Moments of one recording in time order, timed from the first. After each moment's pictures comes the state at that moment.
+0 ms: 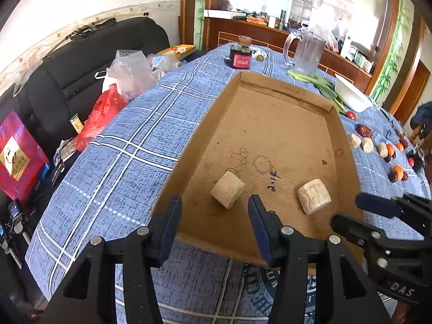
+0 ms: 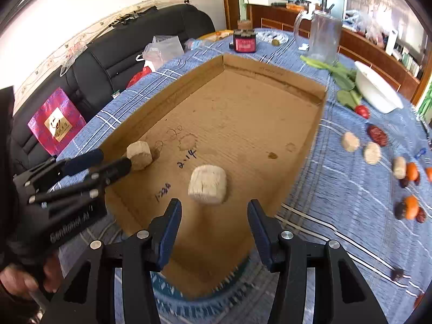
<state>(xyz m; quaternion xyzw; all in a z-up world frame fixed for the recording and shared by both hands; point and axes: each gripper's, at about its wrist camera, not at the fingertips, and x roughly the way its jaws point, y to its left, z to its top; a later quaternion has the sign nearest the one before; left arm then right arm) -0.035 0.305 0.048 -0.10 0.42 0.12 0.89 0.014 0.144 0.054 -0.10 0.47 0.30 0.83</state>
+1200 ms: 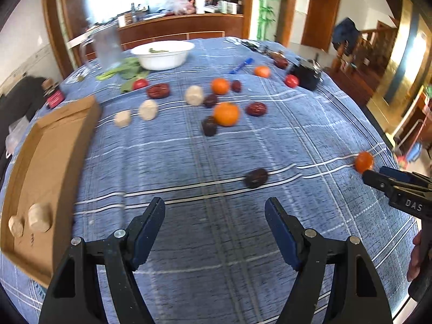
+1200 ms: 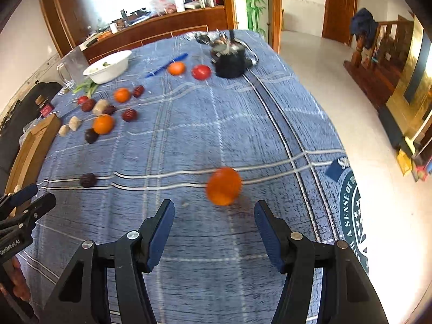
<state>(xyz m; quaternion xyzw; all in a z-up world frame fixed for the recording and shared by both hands) 0.003 -0.023 0.043 0.05 0.45 -0.11 0.88 -0.021 -0.270 0.036 0.08 0.48 -0.02 0.87</state>
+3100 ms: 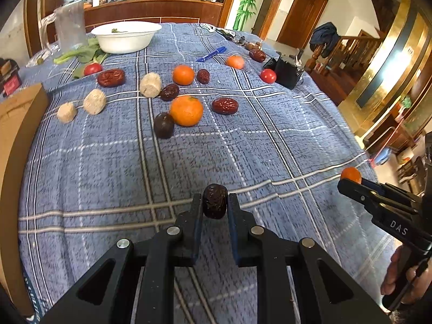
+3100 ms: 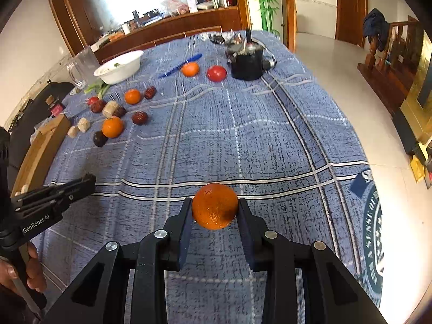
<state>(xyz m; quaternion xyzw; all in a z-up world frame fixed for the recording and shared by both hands) 0.041 -0.032 0.019 -0.02 0.48 -0.20 0.85 -0.010 -0.262 0.035 0.08 0.46 0.02 0.88</state>
